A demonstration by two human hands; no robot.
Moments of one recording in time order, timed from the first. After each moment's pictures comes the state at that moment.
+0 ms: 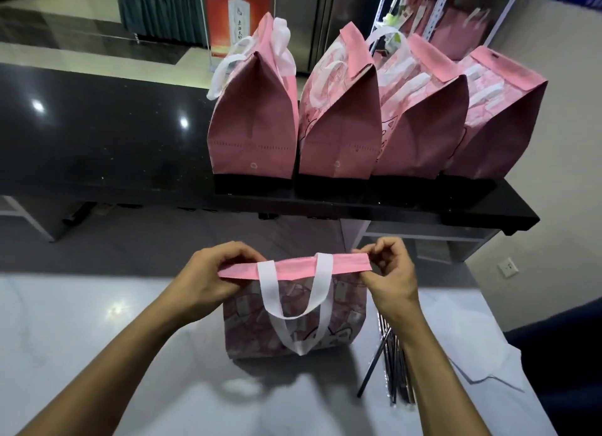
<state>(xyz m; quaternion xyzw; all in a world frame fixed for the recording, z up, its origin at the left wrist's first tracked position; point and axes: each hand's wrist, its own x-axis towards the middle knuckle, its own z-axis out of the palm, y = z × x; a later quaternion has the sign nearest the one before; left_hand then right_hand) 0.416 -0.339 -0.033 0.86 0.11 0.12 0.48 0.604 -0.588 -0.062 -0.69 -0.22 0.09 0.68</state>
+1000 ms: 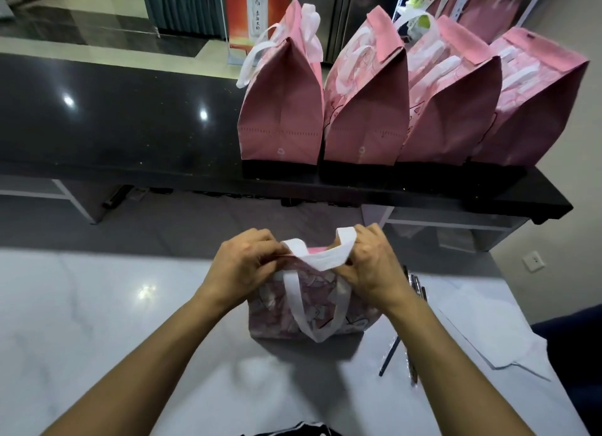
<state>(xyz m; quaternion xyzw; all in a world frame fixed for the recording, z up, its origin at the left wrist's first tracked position) 0.411 -0.345 -0.048 0.95 0.05 0.23 0.23 0.571 -0.540 -0.041 -0.79 -0.56 -0.16 0.22</state>
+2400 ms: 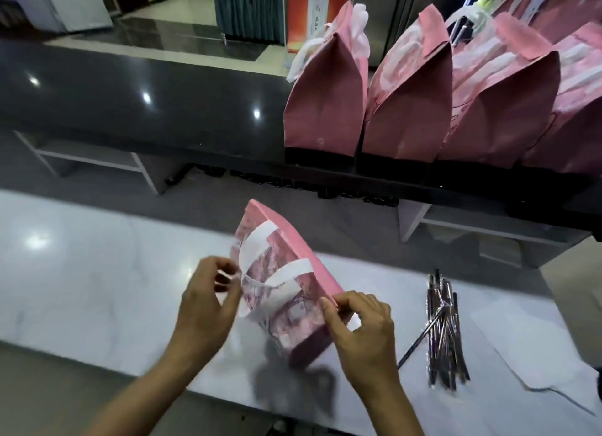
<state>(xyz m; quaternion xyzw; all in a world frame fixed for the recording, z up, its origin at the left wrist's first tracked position) 0.284 -0.405 -0.070 0.80 0.35 0.33 0.35 0.441 -0.584 -0.087 -0.80 -0.38 0.00 0.47</state>
